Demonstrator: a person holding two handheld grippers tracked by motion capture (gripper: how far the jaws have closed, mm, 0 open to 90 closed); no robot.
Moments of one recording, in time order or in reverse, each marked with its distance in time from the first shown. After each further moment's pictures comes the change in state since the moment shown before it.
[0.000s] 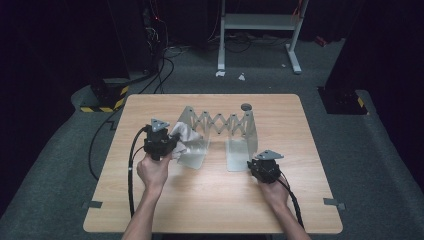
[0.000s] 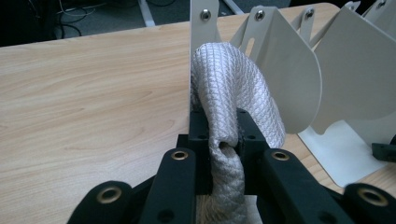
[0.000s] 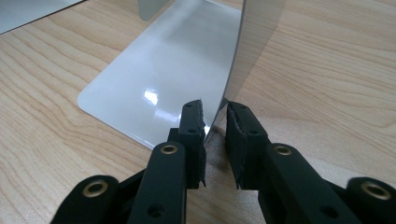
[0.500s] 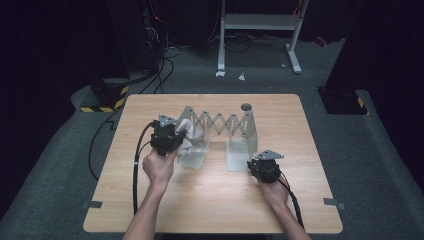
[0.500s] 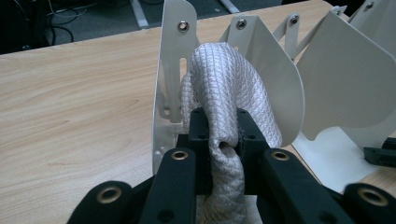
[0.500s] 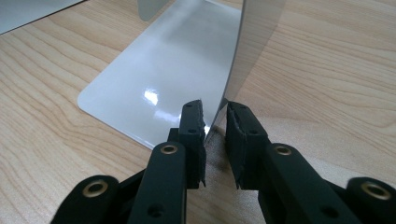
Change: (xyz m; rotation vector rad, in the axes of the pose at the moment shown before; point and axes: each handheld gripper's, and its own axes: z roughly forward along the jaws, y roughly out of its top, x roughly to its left) left arm -0.012 0.014 0.014 0.019 -0.017 0.024; right arm 0.000 0.000 0.000 0.001 0.000 0.002
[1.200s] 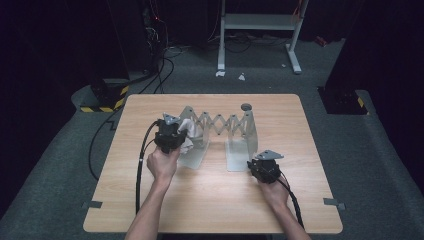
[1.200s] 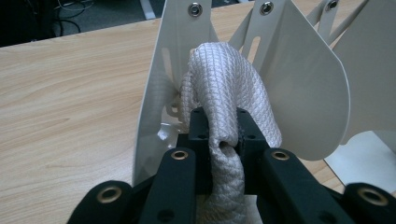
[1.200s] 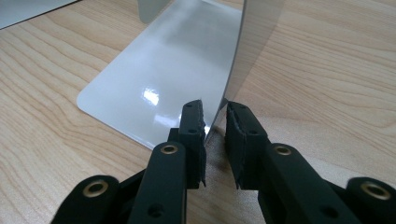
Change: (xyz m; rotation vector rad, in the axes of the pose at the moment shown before) left arm 0.003 -0.004 0.025 0.028 0.035 0.012; right arm 0.000 0.000 0.000 -0.002 0.000 -0.002
